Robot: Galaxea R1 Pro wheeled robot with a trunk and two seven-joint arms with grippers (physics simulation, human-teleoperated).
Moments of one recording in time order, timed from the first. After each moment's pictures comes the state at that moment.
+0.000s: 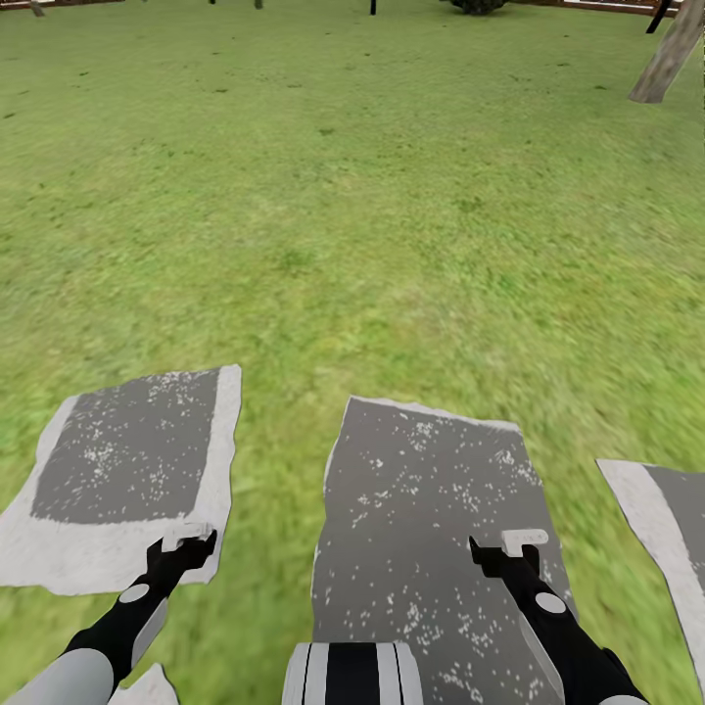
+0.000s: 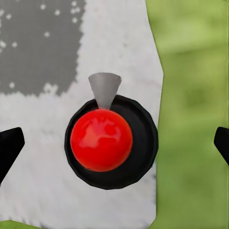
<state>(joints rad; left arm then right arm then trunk) -0.61 0.16 0.14 -0.35 -0.01 -0.23 -0.07 -0.45 -0.11 0.00 -0.67 0.00 -0.08 0.00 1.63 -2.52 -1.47</state>
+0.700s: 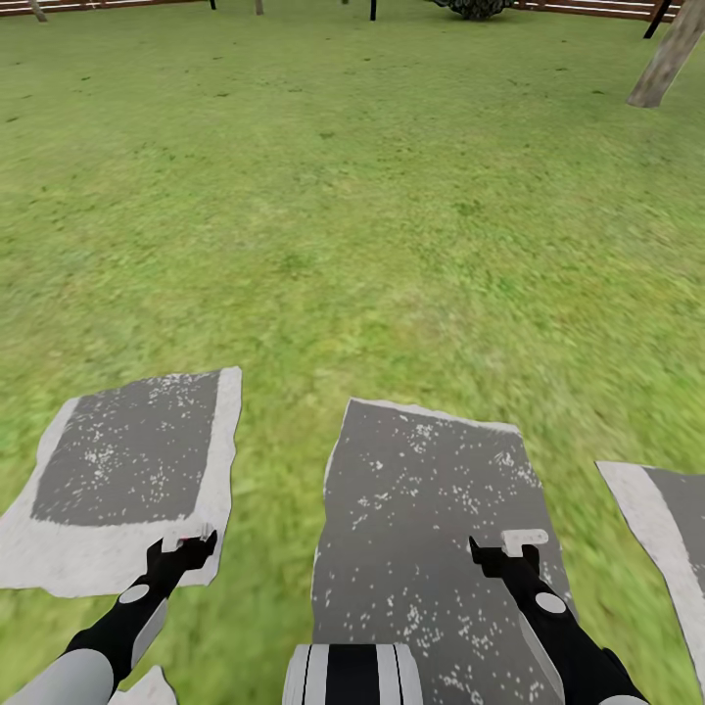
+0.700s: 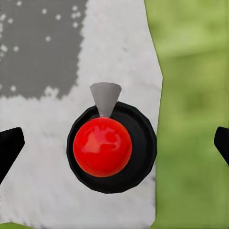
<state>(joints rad) -0.60 0.16 0.14 -0.35 -0.01 -0.23 -0.07 -0.45 -0.11 0.00 -0.67 0.00 -0.08 0.00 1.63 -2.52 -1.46</state>
